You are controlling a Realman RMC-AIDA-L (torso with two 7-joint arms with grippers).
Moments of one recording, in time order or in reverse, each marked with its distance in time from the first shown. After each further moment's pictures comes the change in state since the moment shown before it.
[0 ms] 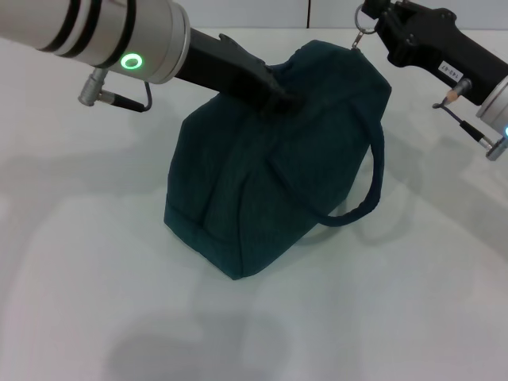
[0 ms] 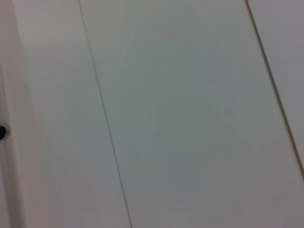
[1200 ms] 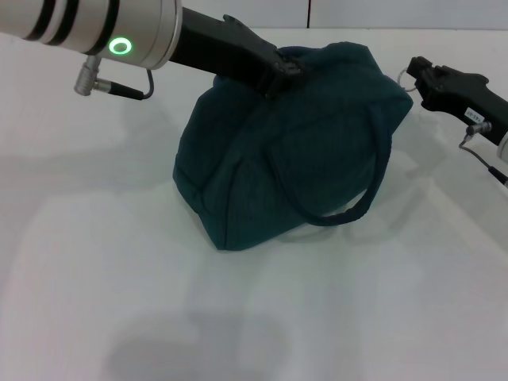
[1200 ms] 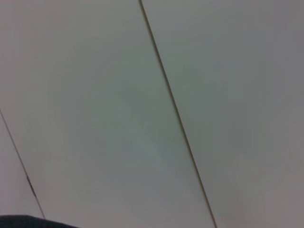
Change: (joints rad) left arm 0.009 0.003 -0.056 0.004 -0.104 0.004 0.053; right arm -0.009 0.003 -0.003 0.136 0.066 0.212 0.010
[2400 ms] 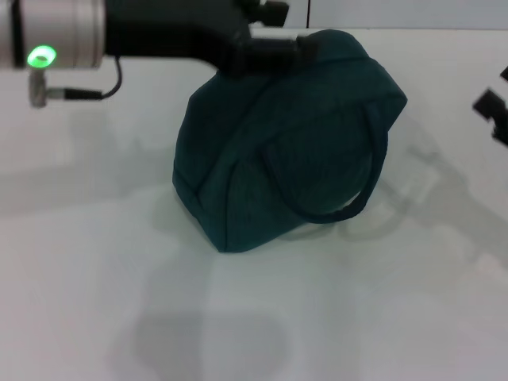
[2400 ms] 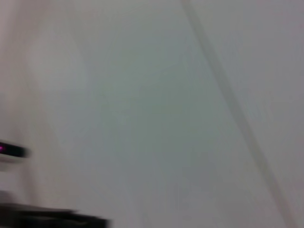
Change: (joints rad) left arm 0.159 0.001 -0.132 -0.016 -0.362 -0.010 0.292; right arm -0.240 -0.090 0.043 -0.004 -0.082 -0.645 -0.012
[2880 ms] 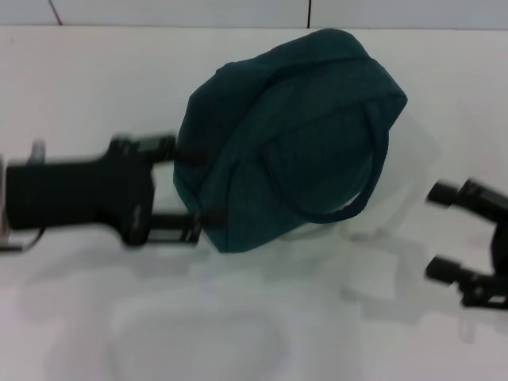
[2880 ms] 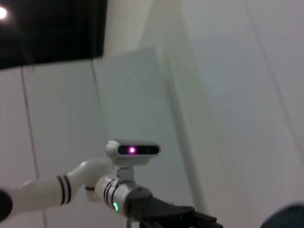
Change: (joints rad) left arm 0.274 0.000 -0.108 -0.239 -0.154 0.262 0.542; right arm 0.011 -0.051 0.001 -0.022 -0.449 -0.278 -0.002
